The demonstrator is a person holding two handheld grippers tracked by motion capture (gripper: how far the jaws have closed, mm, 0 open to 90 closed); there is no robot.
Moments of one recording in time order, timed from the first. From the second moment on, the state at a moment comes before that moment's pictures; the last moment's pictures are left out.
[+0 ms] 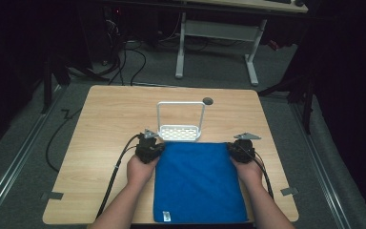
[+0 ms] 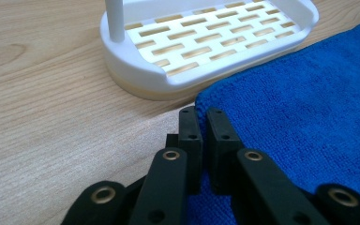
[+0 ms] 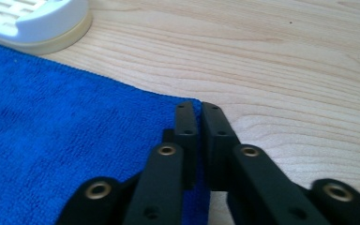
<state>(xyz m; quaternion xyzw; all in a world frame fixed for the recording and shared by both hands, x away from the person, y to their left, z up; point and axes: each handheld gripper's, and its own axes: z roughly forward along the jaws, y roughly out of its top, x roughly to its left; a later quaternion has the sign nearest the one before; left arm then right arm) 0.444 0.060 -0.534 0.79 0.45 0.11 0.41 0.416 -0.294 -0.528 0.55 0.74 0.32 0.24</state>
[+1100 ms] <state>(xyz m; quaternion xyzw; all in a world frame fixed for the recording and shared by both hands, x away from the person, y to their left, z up) 0.359 0.092 -0.470 0.72 0.36 0.23 0.55 0.324 -0.285 -0.458 0.48 0.66 0.49 0.32</state>
